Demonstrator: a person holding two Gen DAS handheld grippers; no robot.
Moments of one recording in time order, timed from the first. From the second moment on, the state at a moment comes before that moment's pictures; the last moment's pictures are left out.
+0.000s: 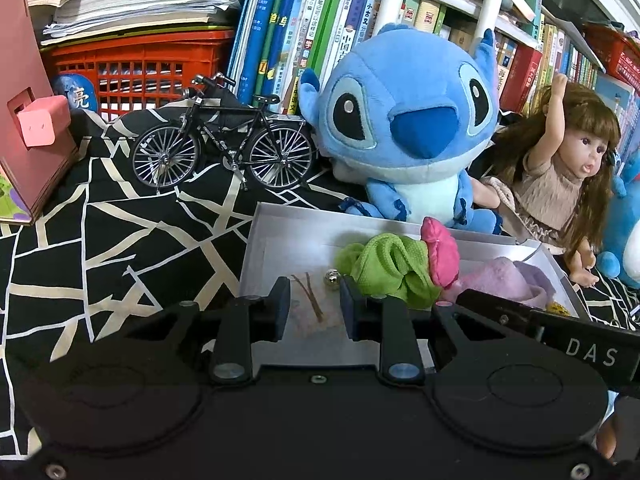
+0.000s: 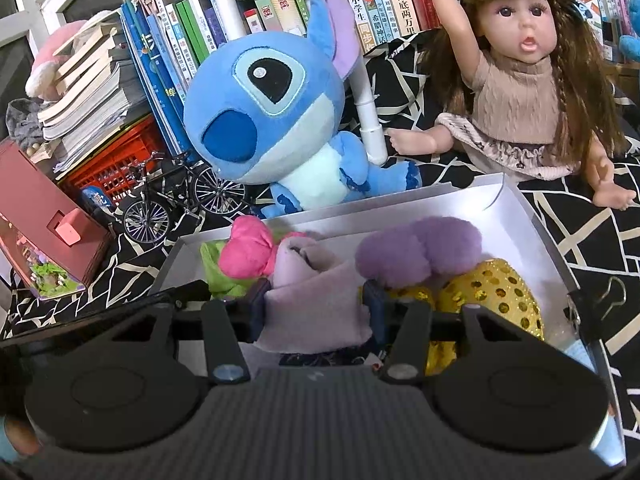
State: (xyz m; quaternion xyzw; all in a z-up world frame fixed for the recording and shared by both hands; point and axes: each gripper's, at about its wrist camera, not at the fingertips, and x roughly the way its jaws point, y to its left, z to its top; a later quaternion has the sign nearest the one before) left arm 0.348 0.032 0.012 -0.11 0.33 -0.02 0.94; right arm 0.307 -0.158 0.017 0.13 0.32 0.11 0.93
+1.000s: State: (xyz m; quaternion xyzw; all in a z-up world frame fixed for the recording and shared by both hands) left arm 0.316 0.039 0.040 -0.11 0.29 0.00 0.95; right arm 0.275 -0.176 0.051 0.14 0.29 0.12 0.94
